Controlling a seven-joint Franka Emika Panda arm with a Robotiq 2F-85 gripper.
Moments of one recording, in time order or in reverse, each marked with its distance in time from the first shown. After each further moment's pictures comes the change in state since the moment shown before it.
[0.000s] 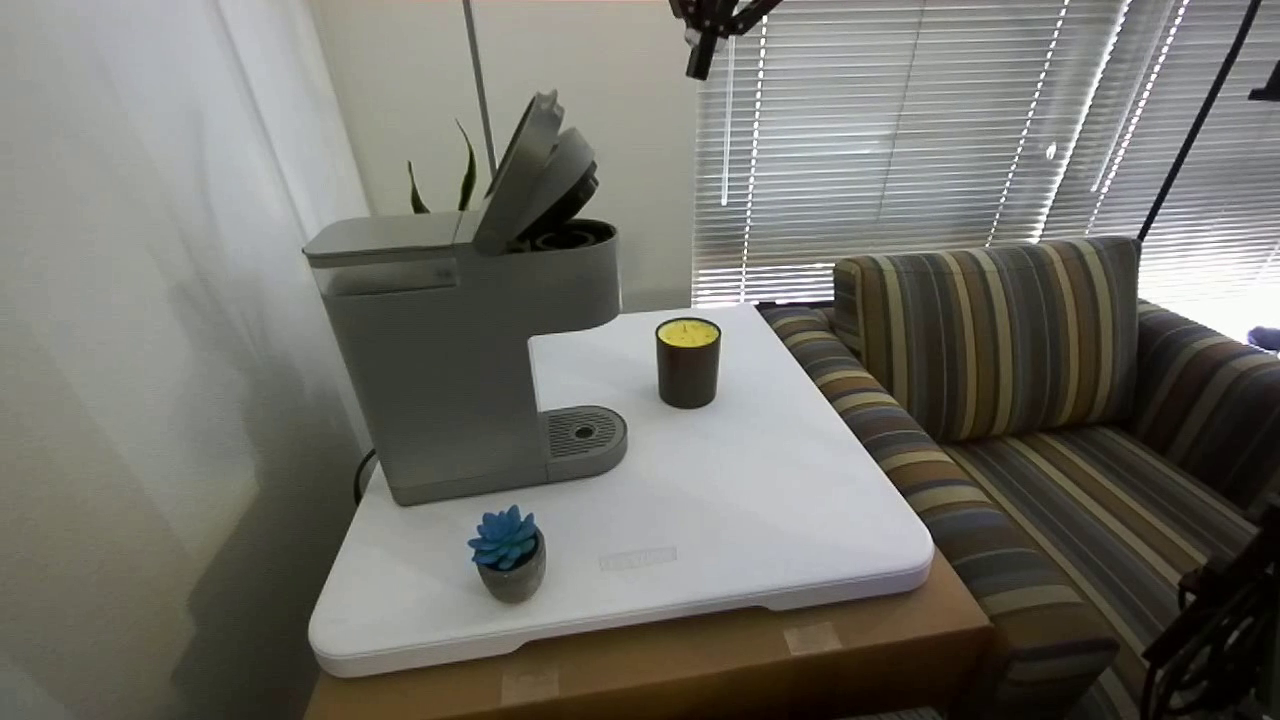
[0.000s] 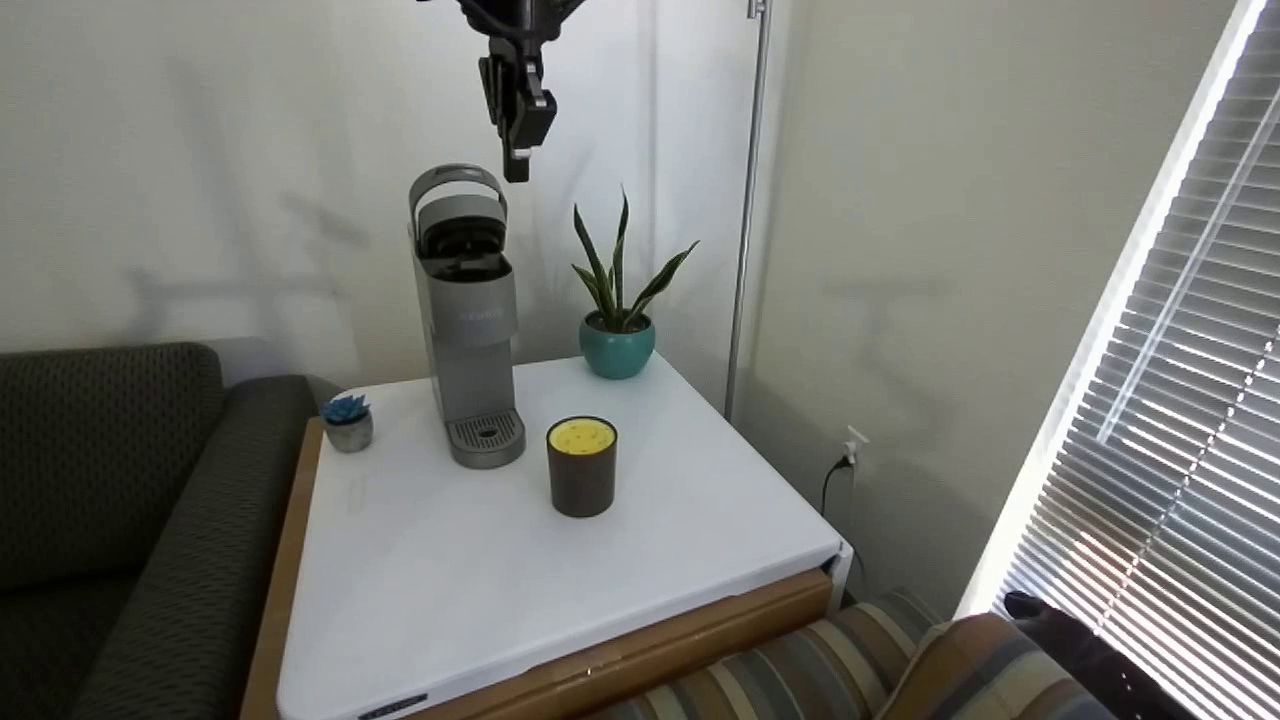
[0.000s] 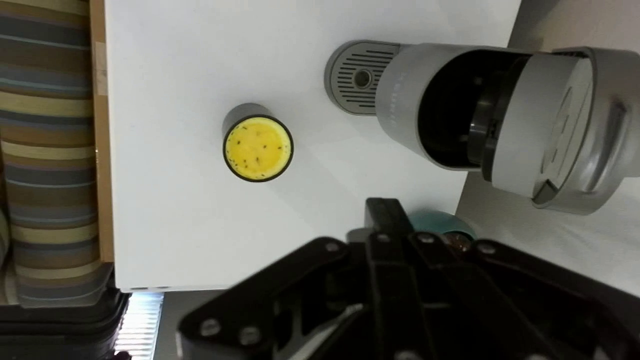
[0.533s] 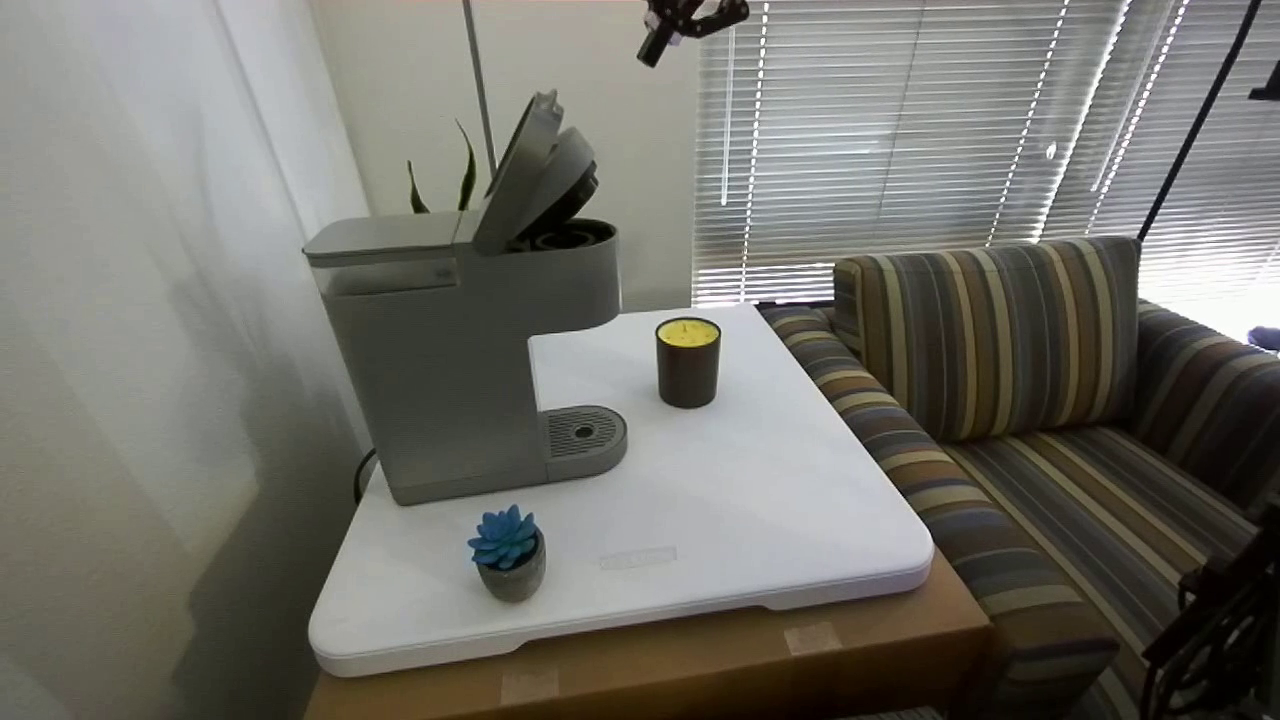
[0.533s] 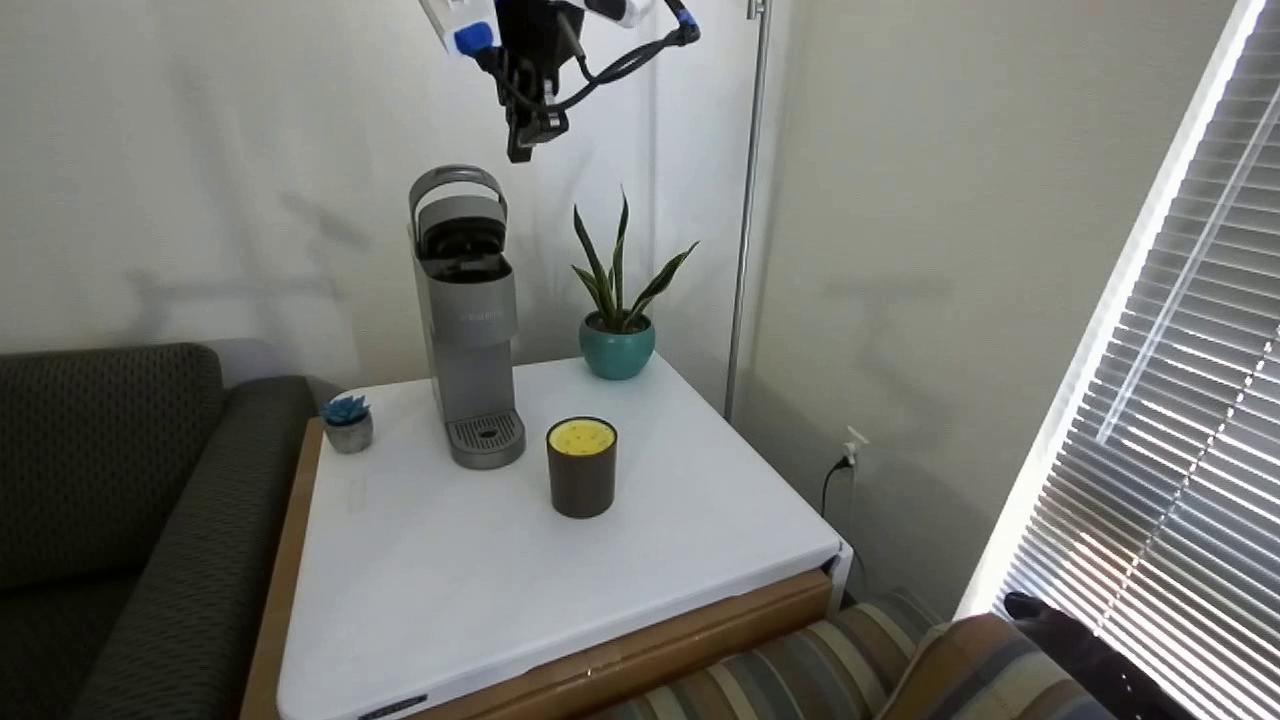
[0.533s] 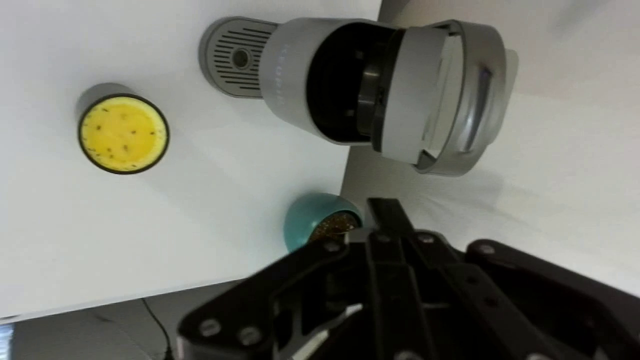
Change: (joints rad) arm -0.057 0.029 0.022 -0.019 0.366 0.113 -0.266
